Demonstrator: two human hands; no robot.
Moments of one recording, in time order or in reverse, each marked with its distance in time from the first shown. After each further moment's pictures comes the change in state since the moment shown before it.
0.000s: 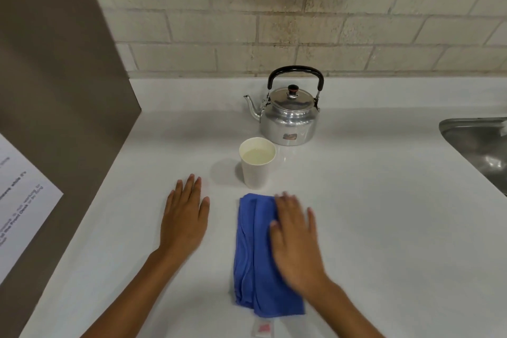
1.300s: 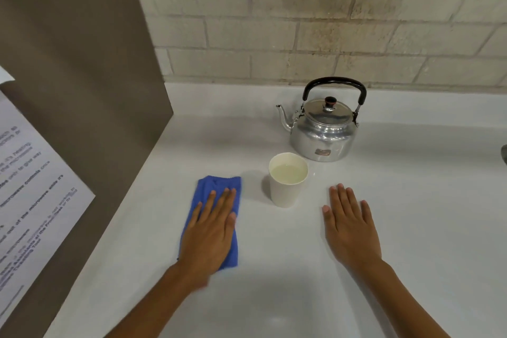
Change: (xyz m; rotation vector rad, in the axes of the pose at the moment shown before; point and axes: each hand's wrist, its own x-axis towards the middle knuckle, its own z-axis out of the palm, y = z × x) left_hand -0.001 -0.006 0.002 0.142 -0.031 0.098; right_hand 0.082 0.087 0.005 -0.318 -0.023 0.066
